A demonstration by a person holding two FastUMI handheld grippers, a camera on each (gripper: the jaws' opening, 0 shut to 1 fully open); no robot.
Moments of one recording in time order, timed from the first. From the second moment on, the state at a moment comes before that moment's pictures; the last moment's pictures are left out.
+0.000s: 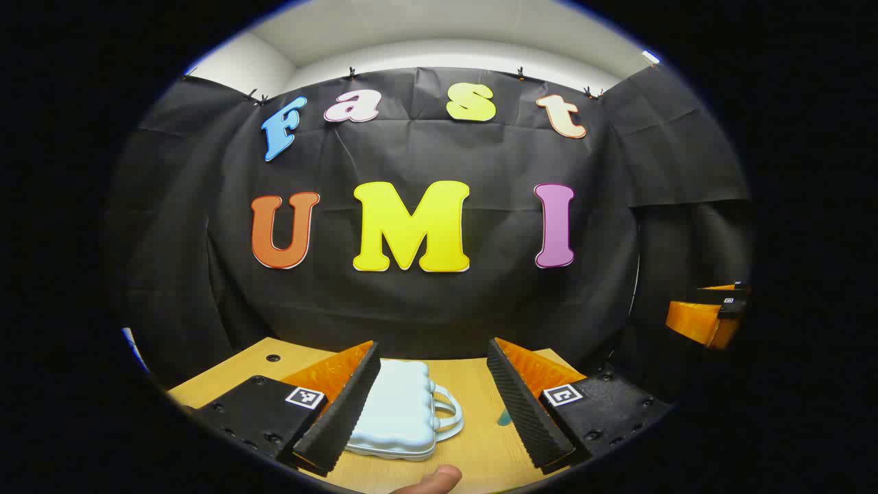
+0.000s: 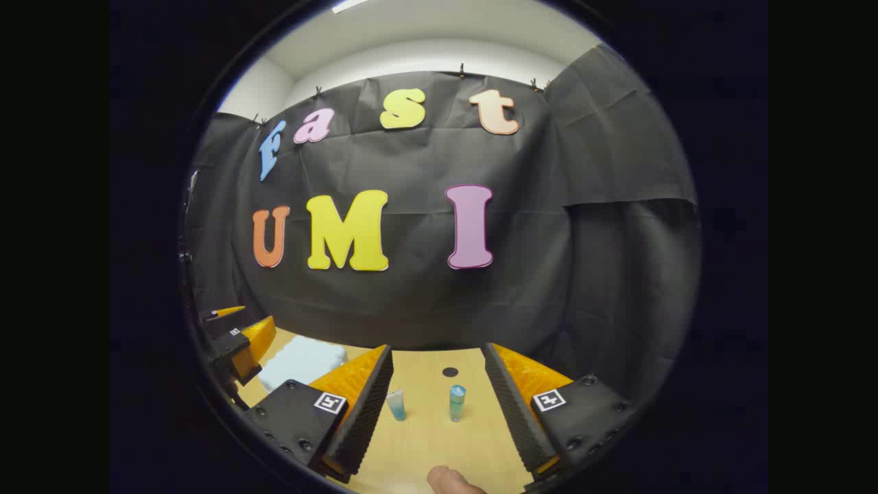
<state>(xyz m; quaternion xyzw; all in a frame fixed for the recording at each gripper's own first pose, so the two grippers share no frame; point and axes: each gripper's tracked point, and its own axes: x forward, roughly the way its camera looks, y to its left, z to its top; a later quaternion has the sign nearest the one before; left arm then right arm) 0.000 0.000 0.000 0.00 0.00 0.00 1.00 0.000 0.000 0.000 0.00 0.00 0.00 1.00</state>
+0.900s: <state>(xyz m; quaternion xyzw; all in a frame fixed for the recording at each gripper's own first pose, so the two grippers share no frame) -0.014 0.011 0.001 -0.01 -0.01 0.01 1.00 -0.001 0.030 -0.004 -0.01 0.00 0.04 1.00</state>
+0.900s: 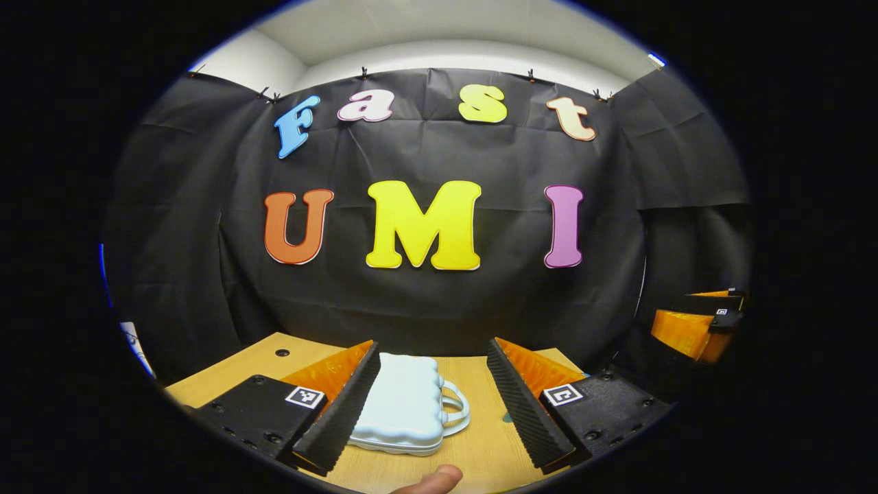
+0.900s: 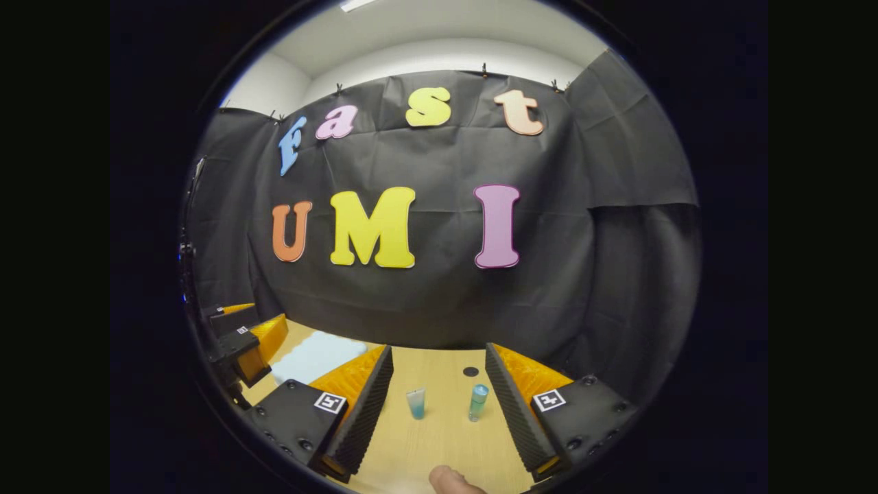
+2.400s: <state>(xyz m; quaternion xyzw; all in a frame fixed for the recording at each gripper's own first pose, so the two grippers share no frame) 0.091 -0.027 -0.230 0.44 0.14 -0.02 0.89 0.068 -0.097 -0.034 0.02 0.03 -0.03 1.00</state>
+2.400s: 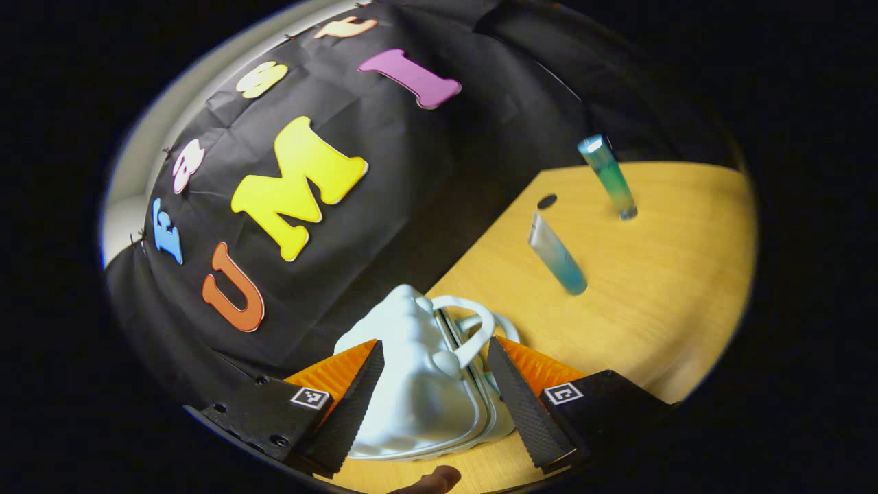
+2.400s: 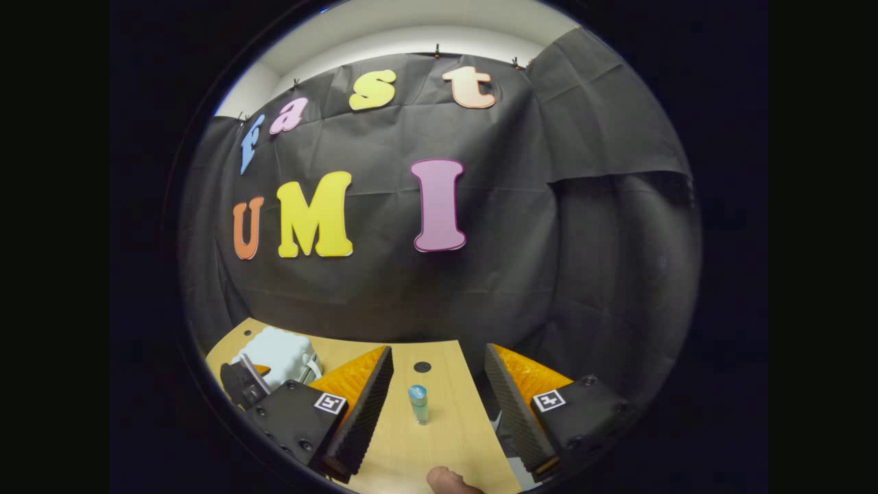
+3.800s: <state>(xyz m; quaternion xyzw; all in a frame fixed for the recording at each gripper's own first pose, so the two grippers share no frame) 0.128 0.005 -0.176 0.54 0.14 -0.04 0.83 0.026 -0.047 -0.025 0.00 0.01 -0.08 1.00</state>
